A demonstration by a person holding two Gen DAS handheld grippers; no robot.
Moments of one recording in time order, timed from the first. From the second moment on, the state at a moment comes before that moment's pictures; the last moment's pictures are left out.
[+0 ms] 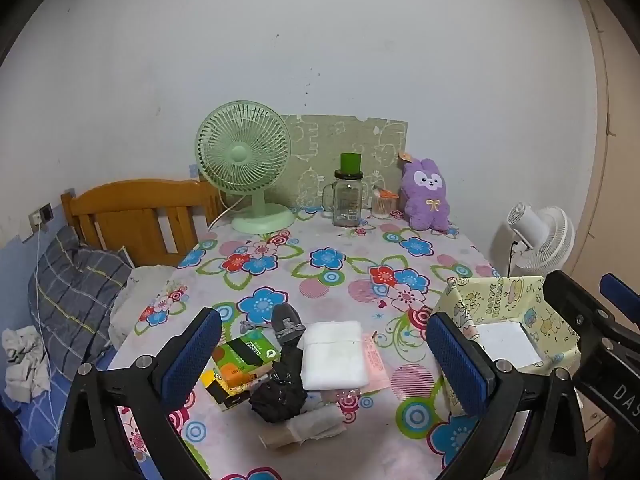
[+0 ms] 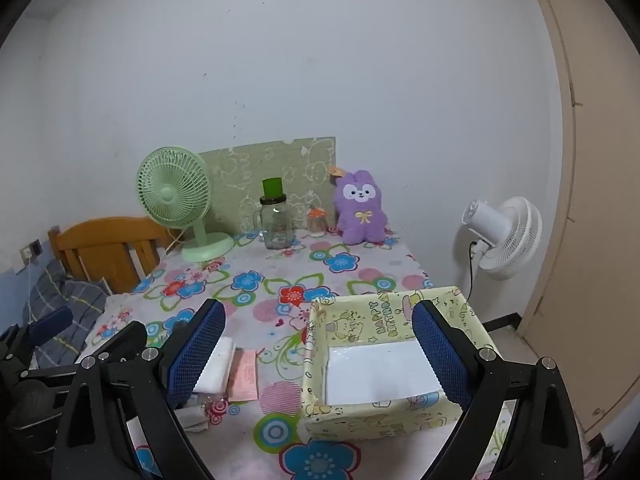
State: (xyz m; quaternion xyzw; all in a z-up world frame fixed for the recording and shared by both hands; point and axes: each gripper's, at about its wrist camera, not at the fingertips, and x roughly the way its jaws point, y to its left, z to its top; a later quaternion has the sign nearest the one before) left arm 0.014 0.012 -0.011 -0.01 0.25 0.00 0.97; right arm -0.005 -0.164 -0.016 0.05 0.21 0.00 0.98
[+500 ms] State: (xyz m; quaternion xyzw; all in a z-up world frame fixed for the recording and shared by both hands) left arm 0.012 0.015 -0.010 -0.02 0.25 -0.01 0.97; right arm -0.010 -0.157 -0.022 0.05 0.20 0.01 0.98
